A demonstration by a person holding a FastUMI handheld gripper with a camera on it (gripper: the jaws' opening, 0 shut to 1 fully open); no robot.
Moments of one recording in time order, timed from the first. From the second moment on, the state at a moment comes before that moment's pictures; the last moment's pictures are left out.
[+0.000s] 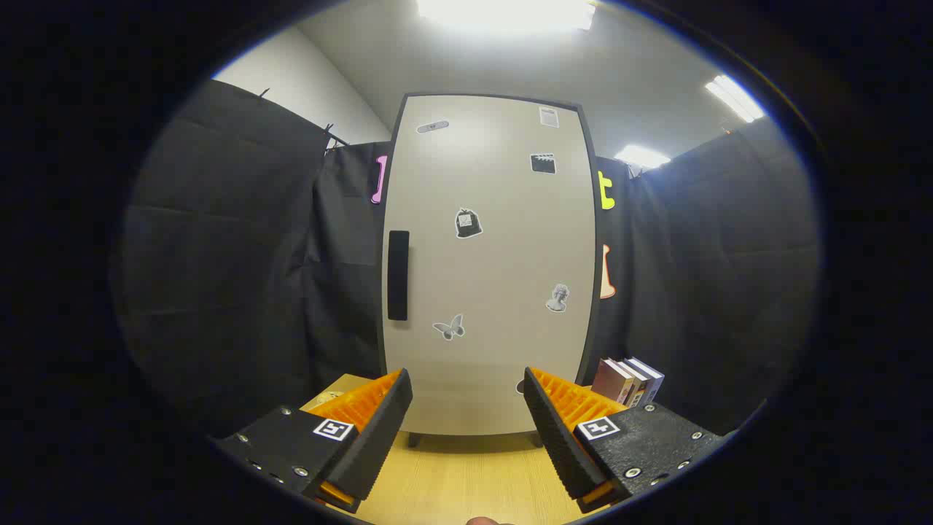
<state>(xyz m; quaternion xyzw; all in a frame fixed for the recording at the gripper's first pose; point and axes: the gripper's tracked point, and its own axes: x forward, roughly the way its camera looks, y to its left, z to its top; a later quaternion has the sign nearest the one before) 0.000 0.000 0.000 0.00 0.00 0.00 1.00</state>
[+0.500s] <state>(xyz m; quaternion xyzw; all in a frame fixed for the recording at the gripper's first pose) 0.001 0.000 0.000 0.00 0.00 0.00 1.00</state>
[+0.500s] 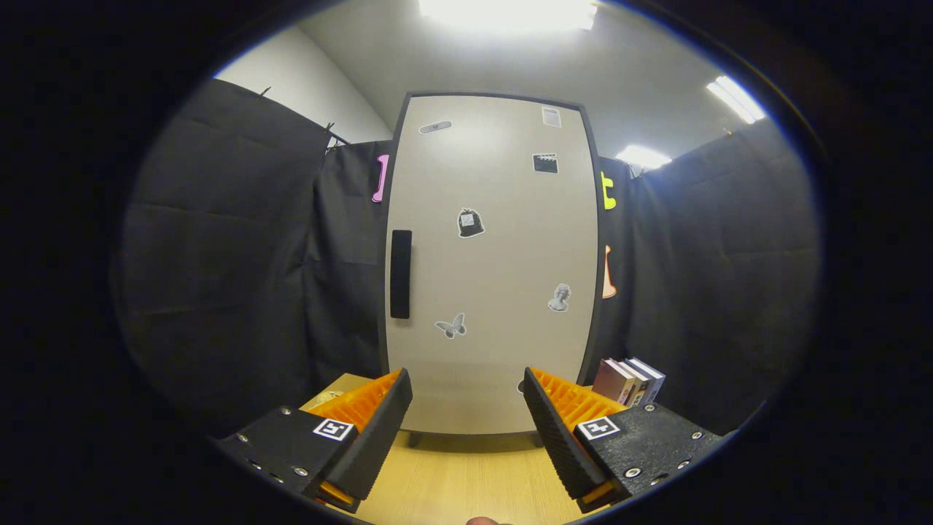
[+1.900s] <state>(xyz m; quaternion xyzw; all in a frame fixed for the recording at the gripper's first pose) 0.048 0.002 0.005 0.02 0.01 -0.01 1.00</state>
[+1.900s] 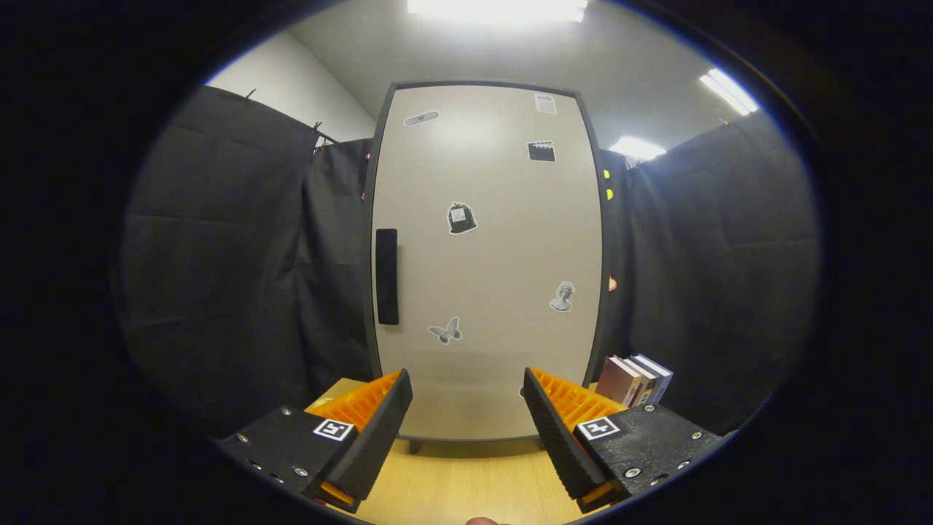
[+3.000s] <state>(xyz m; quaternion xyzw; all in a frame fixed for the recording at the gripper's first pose) 0.210 0.108 0.038 0.01 0.04 0.01 1.00</state>
